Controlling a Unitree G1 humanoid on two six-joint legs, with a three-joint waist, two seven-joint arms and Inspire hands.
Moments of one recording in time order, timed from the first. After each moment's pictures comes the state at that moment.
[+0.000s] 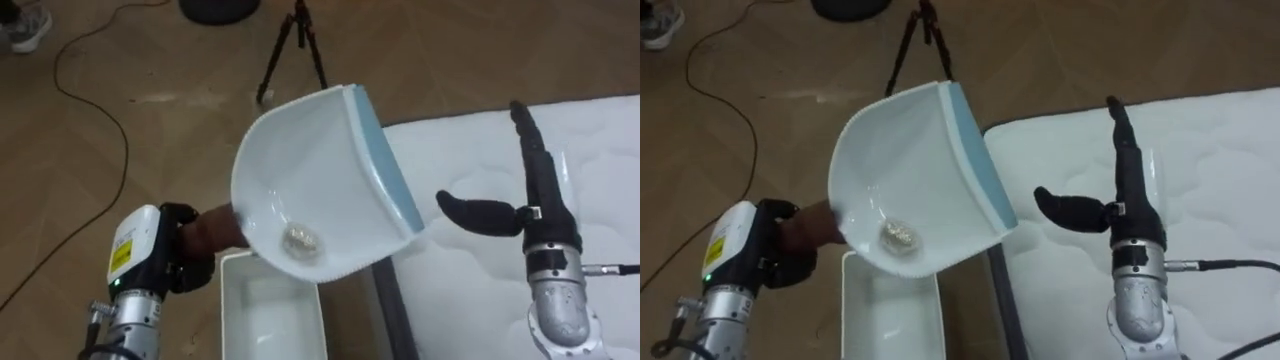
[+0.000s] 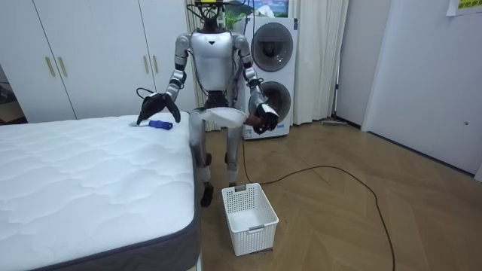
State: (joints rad) left arm 0.14 0.32 -0.02 0.44 0.60 -0.17 0.33; right arm 0.08 -0.32 0.04 0.19 -0.20 -0.27 -0.31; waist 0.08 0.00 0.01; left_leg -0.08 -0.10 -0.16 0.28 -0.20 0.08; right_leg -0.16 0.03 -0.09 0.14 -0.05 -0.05
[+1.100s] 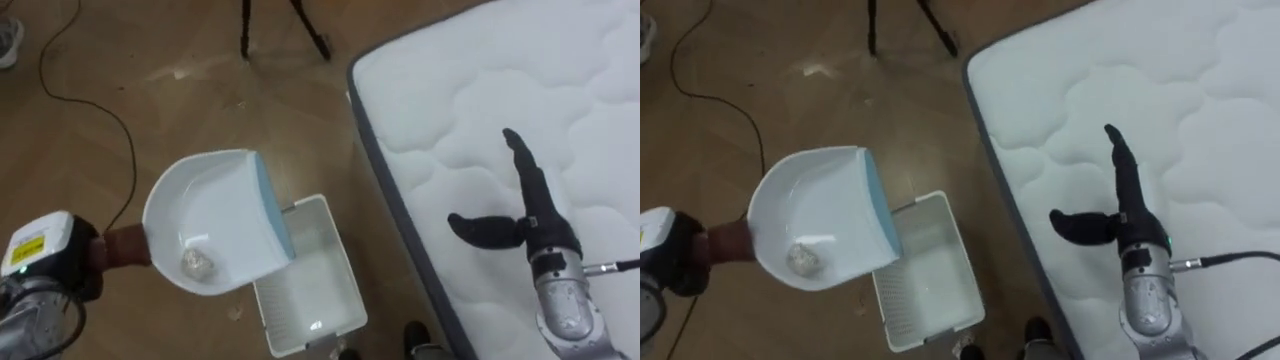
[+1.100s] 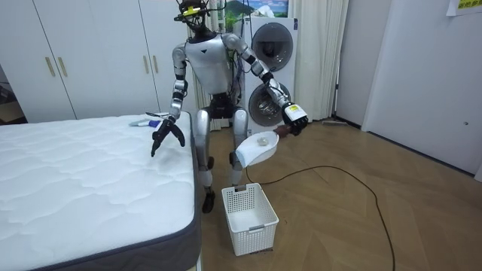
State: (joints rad) left arm -0.15 0.63 -0.13 0.89 0.68 -0.04 0.28; right arm 0.02 -0.40 0.10 0.39 -0.20 -0.22 -0.28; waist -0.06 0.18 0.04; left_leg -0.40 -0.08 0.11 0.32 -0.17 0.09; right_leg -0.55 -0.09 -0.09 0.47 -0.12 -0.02
